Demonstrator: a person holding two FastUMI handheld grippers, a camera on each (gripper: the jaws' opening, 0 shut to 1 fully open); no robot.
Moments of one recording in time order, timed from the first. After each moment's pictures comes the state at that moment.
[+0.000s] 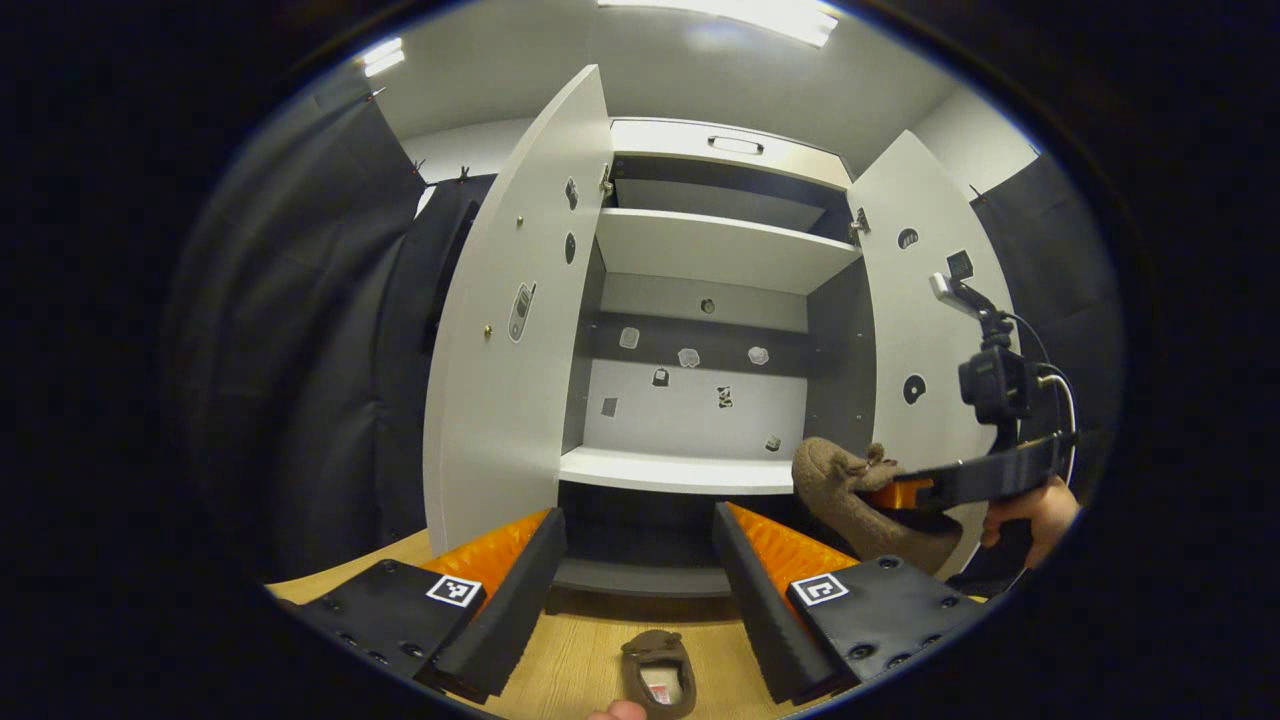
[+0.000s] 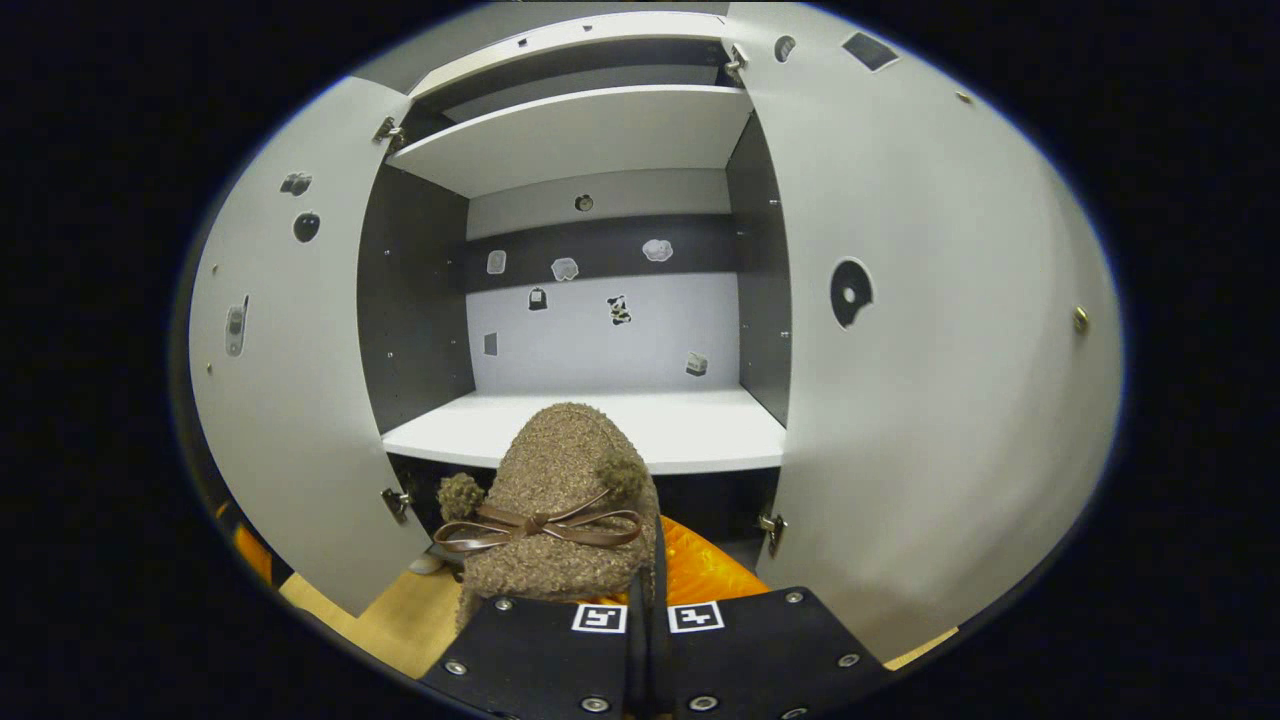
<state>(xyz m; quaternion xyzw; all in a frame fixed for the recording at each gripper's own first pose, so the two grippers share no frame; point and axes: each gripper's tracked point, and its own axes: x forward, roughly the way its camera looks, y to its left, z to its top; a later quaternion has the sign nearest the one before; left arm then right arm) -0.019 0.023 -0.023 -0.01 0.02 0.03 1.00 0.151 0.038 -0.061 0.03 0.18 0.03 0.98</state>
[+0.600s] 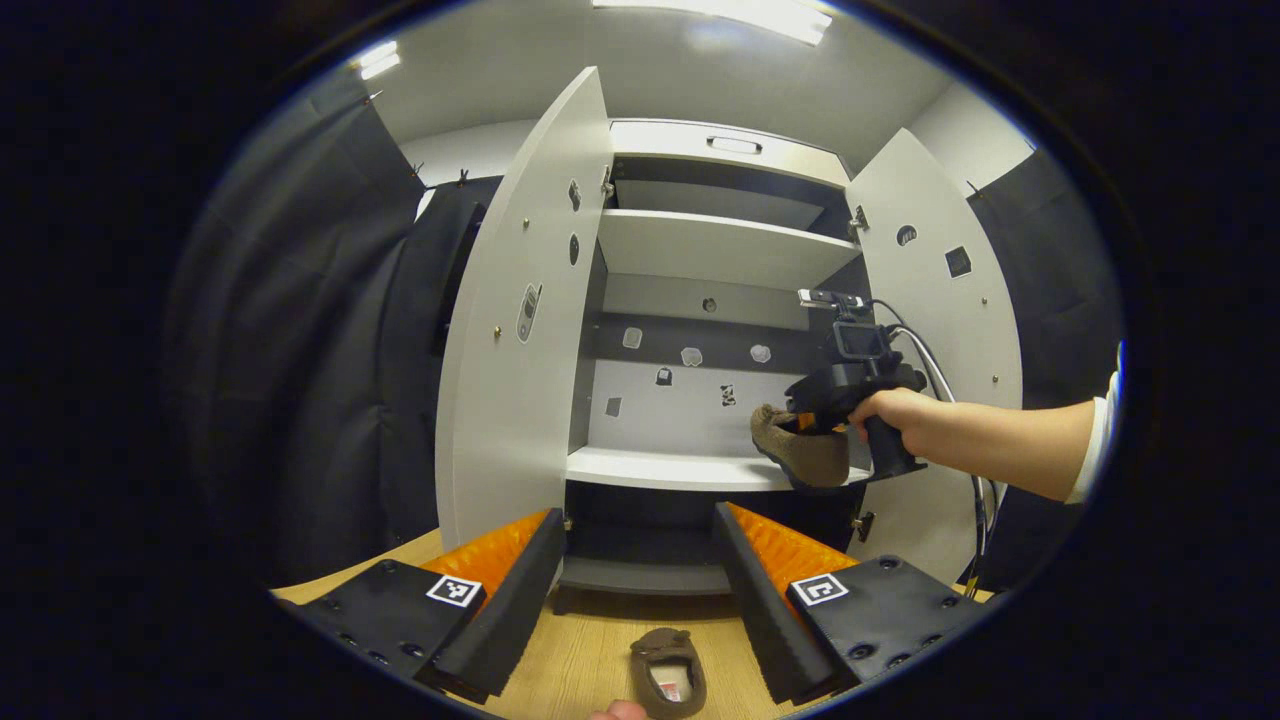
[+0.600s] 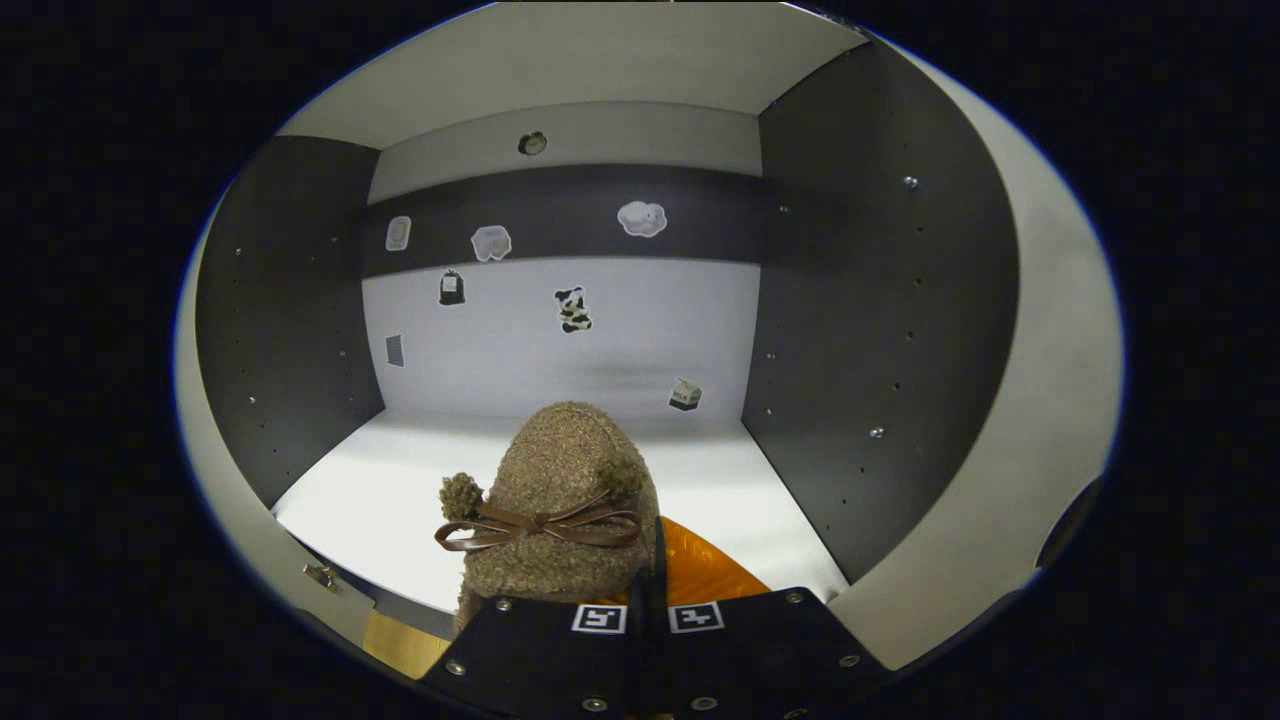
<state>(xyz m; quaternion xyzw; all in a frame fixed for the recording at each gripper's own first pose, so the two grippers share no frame) -0.021 0.026 -0.026 0.00 0.03 0.03 1.00 0.338 0.023 -0.079 -0.01 0.27 -0.04 0.96</state>
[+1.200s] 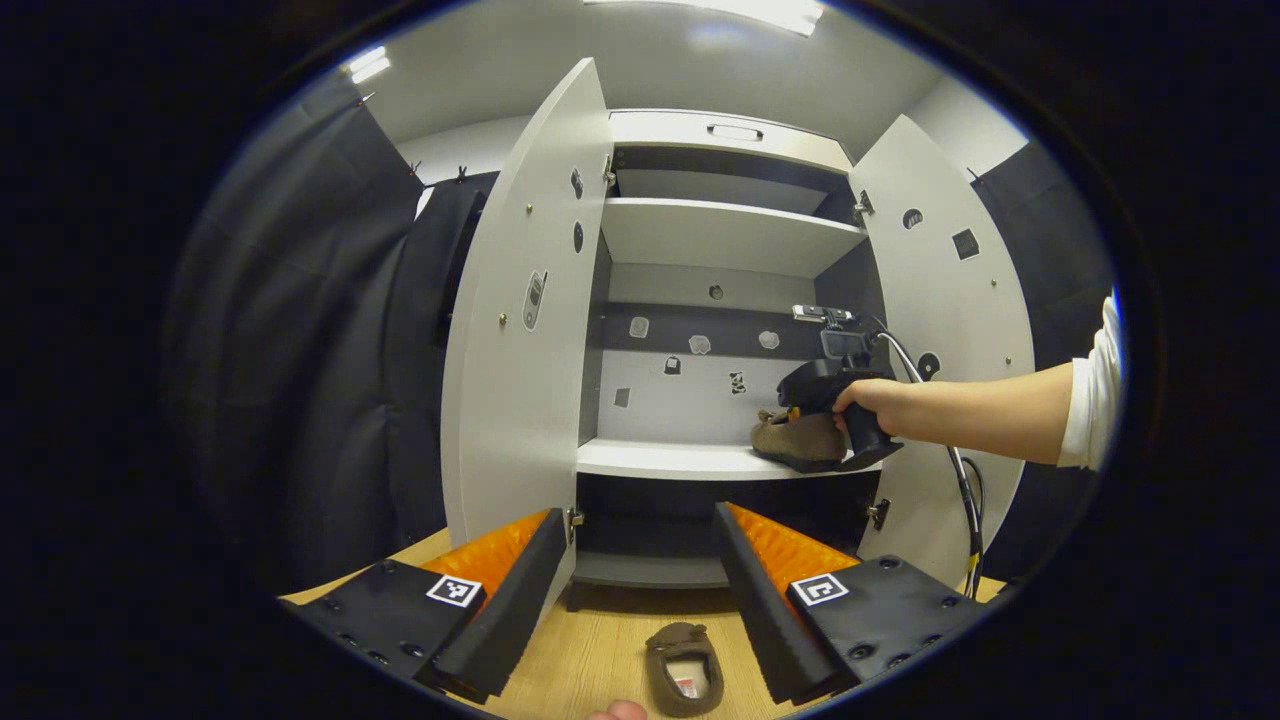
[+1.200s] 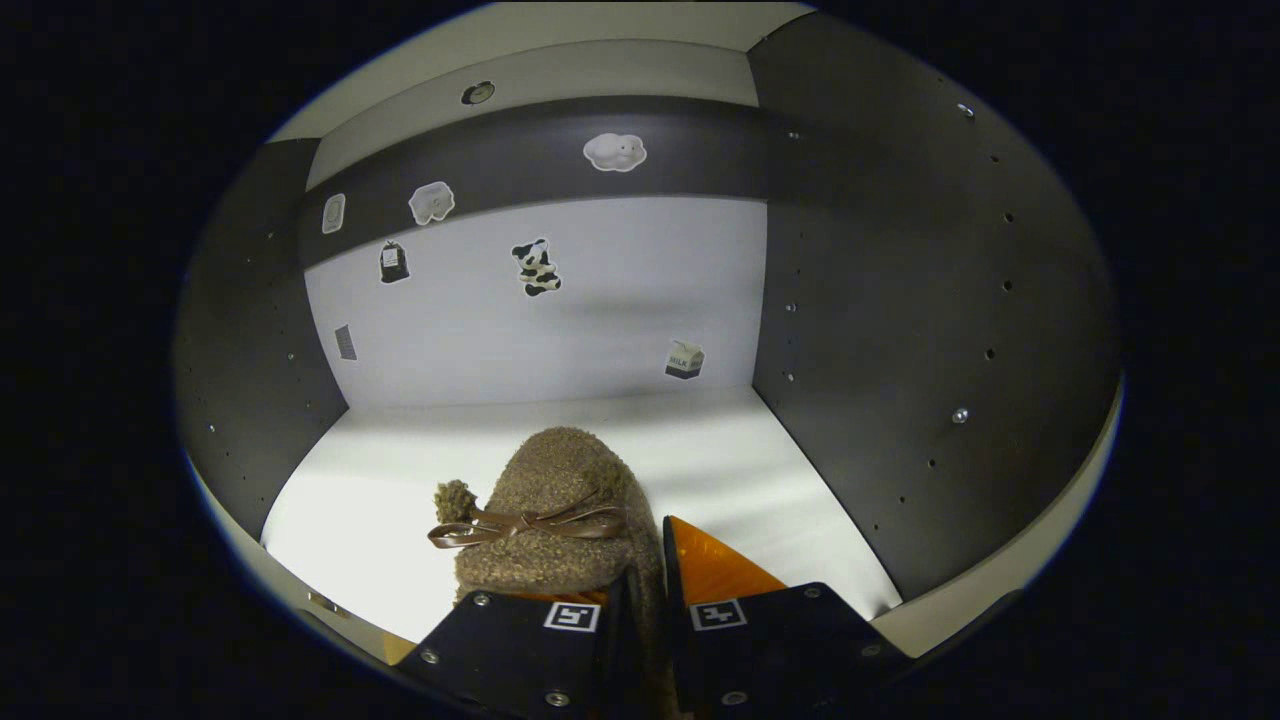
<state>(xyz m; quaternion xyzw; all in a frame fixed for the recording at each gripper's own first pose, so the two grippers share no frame) -0.016 0.035 -0.037 0.01 0.04 0.04 1.00 0.370 0.019 -0.109 0.02 0.32 -0.06 0.95</state>
